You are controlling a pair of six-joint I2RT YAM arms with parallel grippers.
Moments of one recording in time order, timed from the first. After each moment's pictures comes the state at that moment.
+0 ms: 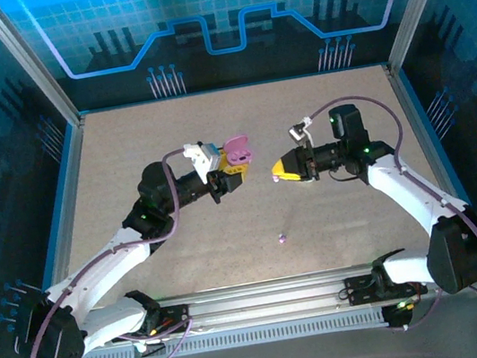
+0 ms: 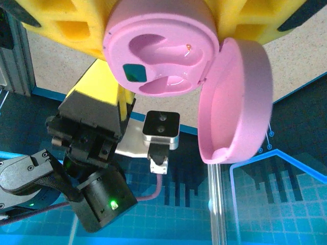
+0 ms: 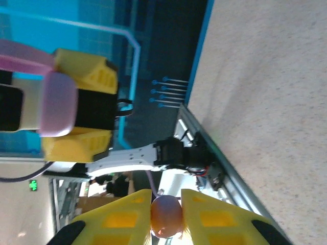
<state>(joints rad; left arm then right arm) -0.57 1.12 0.73 0.39 0.50 -0.03 0.25 1.28 0.91 -0.26 -1.24 0.77</state>
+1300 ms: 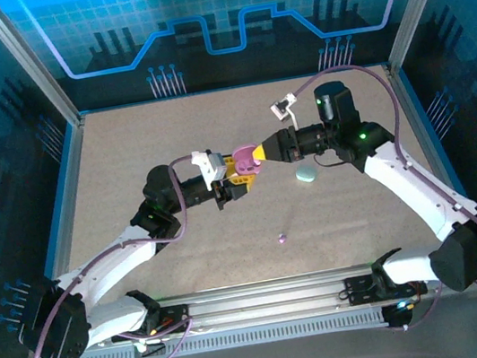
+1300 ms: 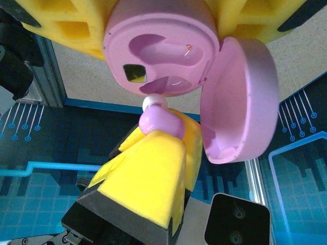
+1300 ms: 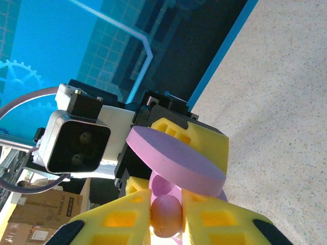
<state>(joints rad) -0.58 1.19 0.68 0.55 0.66 -0.01 0.40 1.29 1.21 -0.39 -1.03 0.63</state>
